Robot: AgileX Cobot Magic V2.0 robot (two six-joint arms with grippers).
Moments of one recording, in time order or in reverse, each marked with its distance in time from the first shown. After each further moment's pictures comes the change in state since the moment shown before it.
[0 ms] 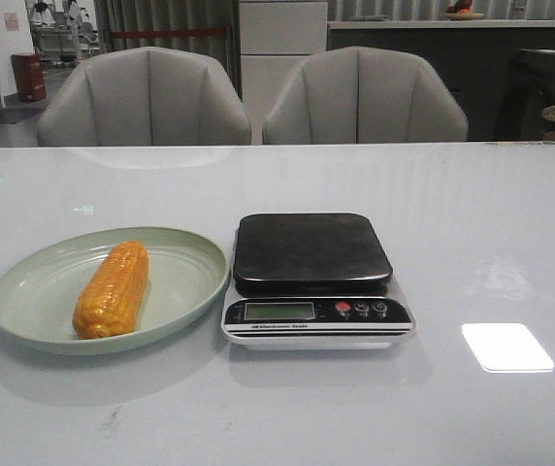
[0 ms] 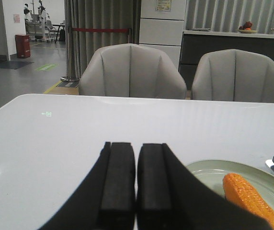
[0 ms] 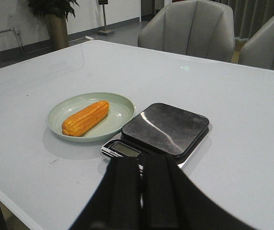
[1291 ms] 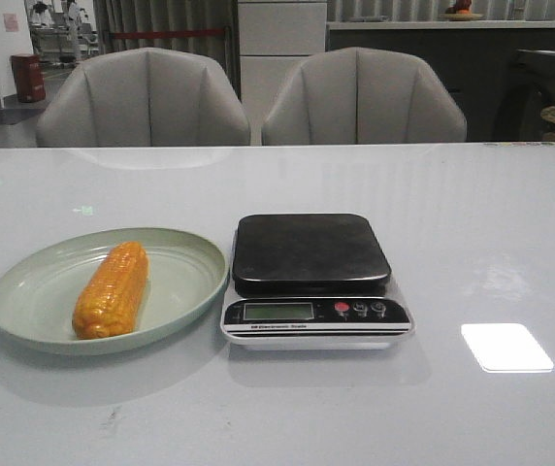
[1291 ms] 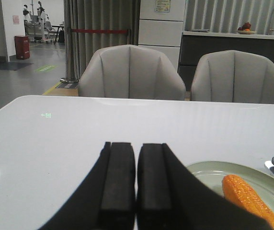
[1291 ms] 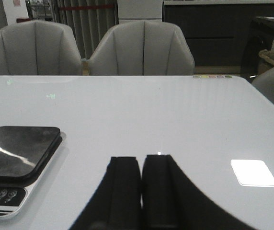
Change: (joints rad) left arm 0.000 0.000 0.000 0.000 -0.003 0.000; right arm -0.600 -0.070 0.214 0.000 -0.242 0.000
